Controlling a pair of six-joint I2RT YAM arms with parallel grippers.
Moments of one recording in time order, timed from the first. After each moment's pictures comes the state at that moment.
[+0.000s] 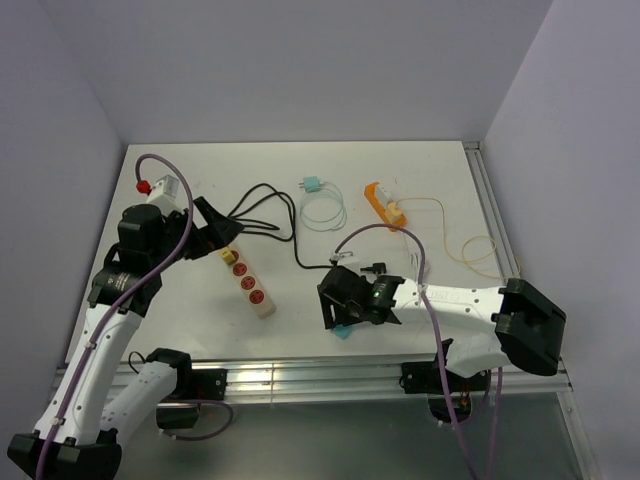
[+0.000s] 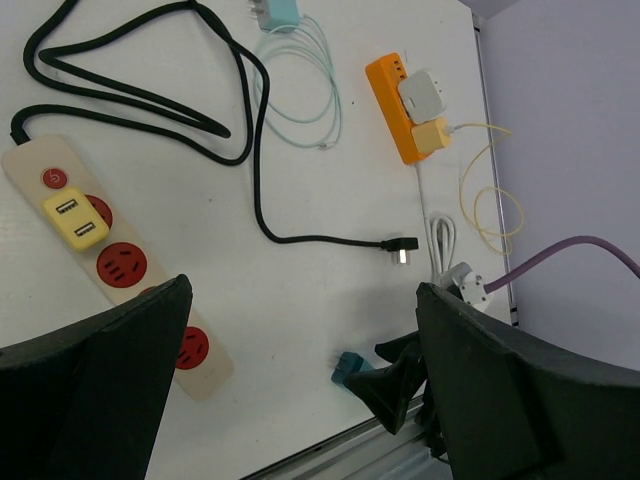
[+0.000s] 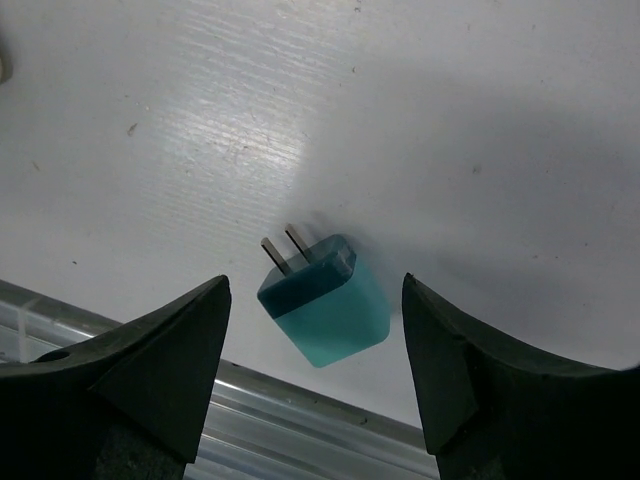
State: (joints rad) left arm -0.22 0.81 0.93 -0.53 0.27 -0.64; right arm 1.08 1.33 0.72 -0.50 0.24 0.81
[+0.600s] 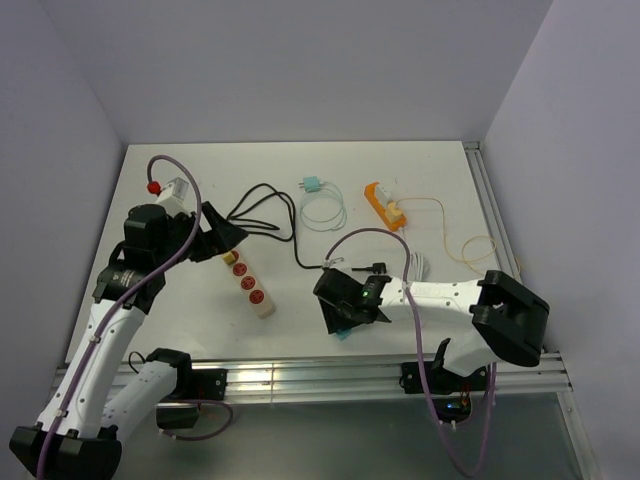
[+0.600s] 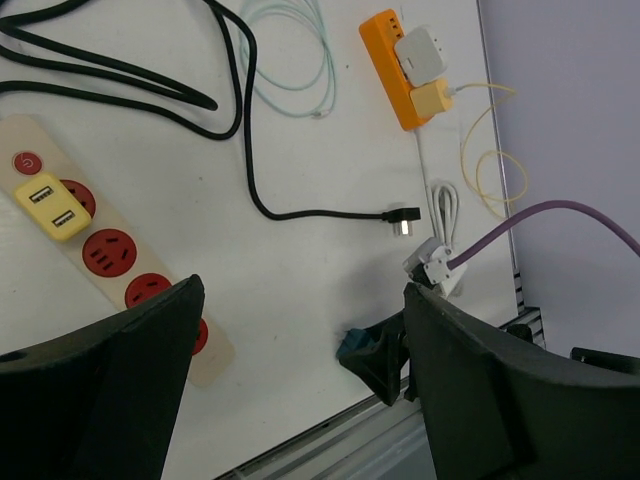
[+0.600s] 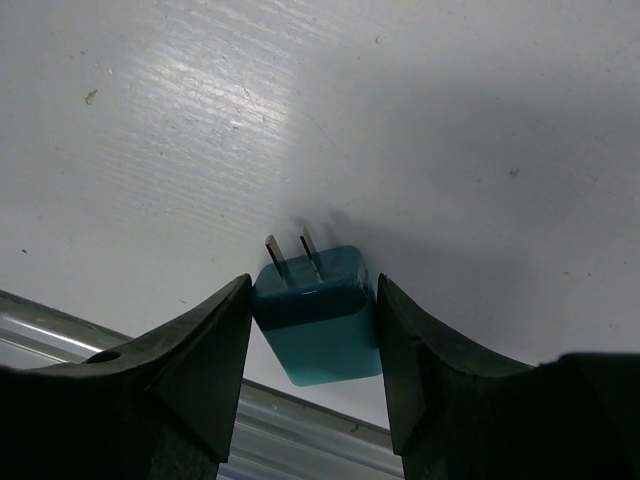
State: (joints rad) left arm -0.22 0.82 0.90 -0.53 0.33 -0.61; right arm 1.08 1.43 0.73 -0.48 0.18 0.74
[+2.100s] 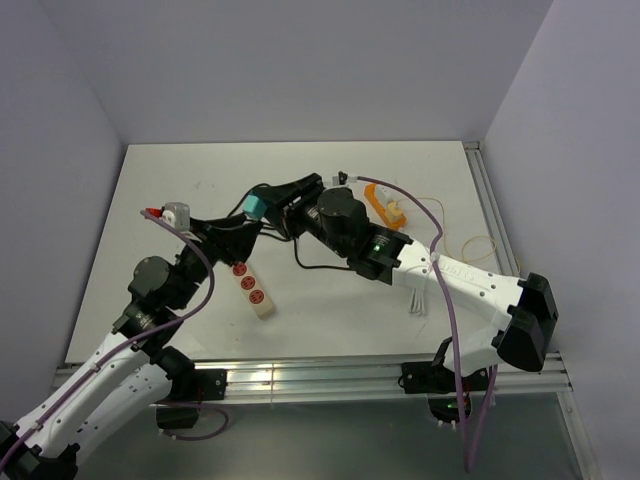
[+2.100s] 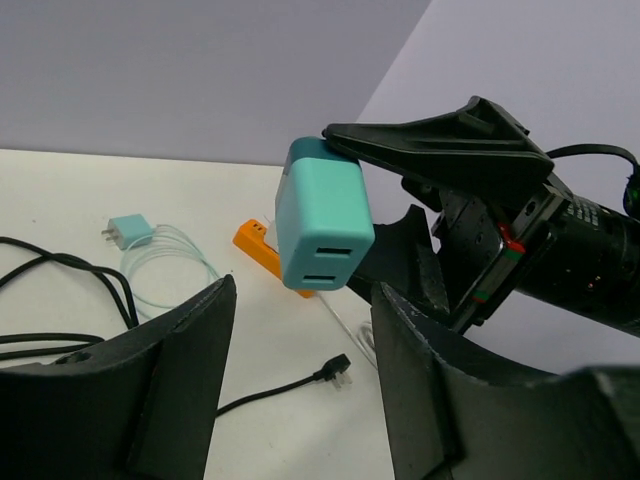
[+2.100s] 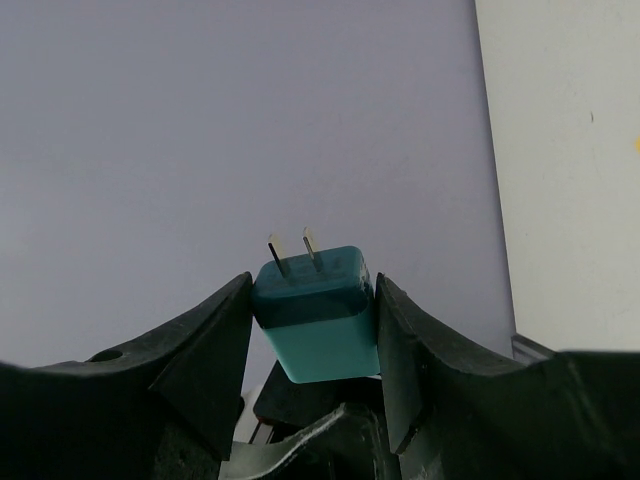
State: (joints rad) left arm -0.63 0.60 0.57 0.25 -0.04 -0.51; right arm 0.98 1.40 1.22 0.03 0.25 1.64
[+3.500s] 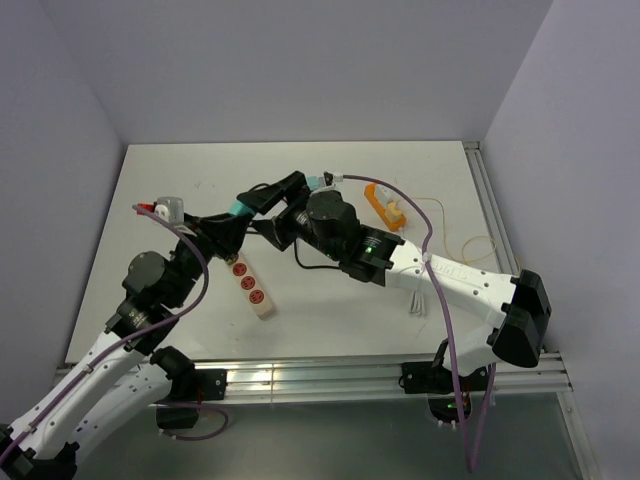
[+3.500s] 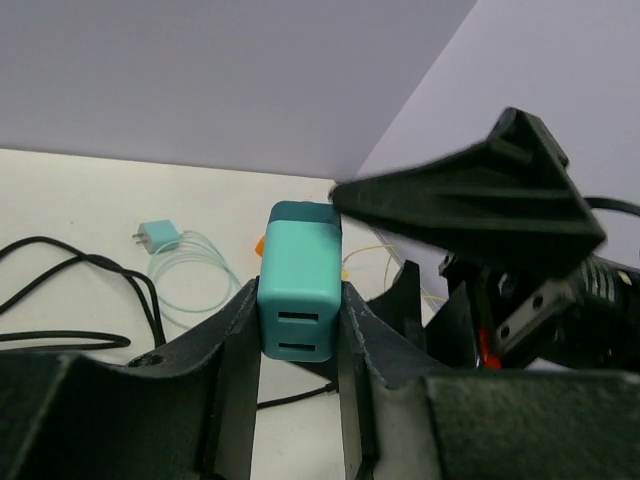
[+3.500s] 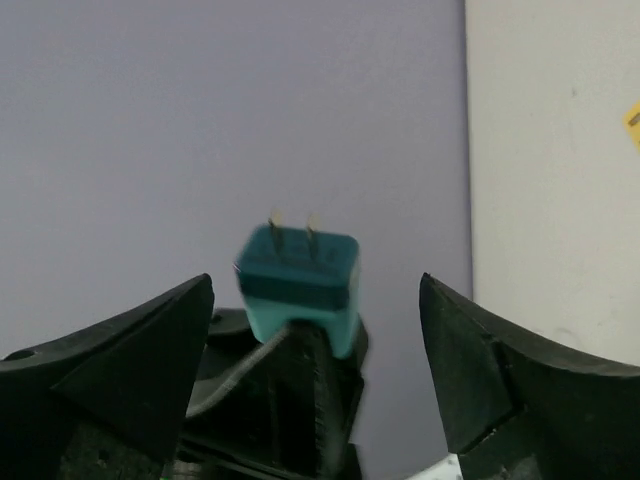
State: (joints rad) left arm -0.64 0.59 0.61 0.20 -0.12 -0.50; right arm 1.03 1.43 1.26 0.01 0.22 1.59
